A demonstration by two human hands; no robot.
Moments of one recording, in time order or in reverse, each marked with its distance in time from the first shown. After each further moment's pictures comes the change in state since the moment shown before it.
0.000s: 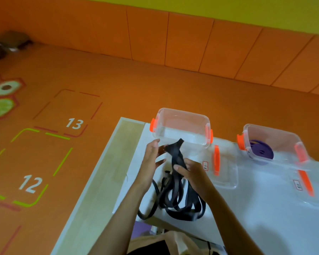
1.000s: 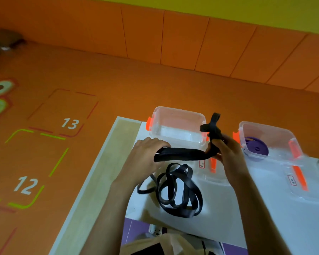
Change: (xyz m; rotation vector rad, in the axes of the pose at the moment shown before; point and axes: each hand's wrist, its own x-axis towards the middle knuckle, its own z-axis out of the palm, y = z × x) left_hand -0.006 0.049 -0.015 1.133 -0.096 0.674; right_hand -0.009 -0.039 -0.090 0.365 0.389 0.032
